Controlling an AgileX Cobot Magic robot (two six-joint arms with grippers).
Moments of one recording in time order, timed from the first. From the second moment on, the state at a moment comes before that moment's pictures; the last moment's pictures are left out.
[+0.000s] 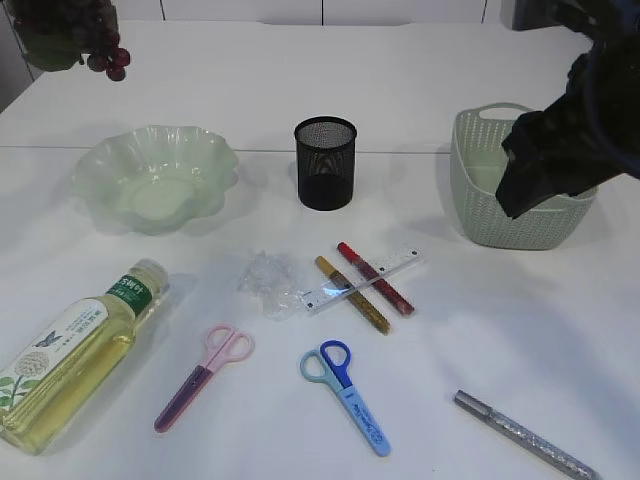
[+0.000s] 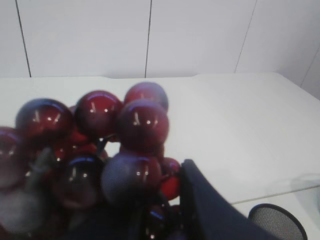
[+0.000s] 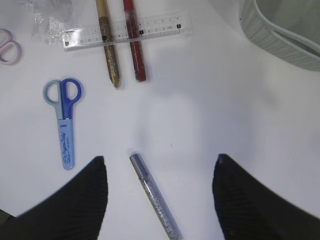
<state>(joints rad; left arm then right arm) -0.09 1.69 -1.35 -1.80 0.22 1.70 0.32 1.42 -1.26 0.06 1.08 -0.10</state>
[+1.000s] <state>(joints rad) -0.08 2.16 -1.53 -1.80 0.23 1.69 0.32 1.44 -1.26 0.06 1.08 -0.10</state>
